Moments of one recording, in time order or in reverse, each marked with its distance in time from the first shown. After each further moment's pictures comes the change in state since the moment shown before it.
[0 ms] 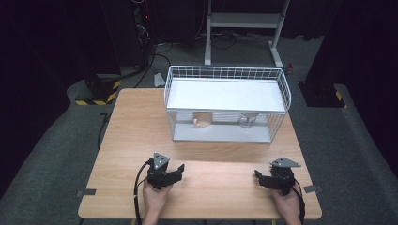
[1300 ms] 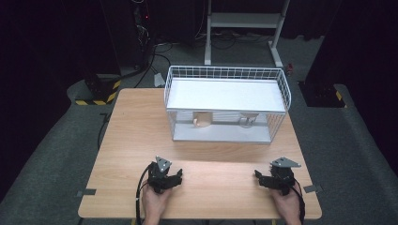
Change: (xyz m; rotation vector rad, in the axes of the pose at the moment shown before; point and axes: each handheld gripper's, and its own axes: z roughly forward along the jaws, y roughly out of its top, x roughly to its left) left arm 0.001 -0.019 0.016 0.090 0.110 0.057; right arm 0.000 0.000 0.000 0.000 0.000 0.000
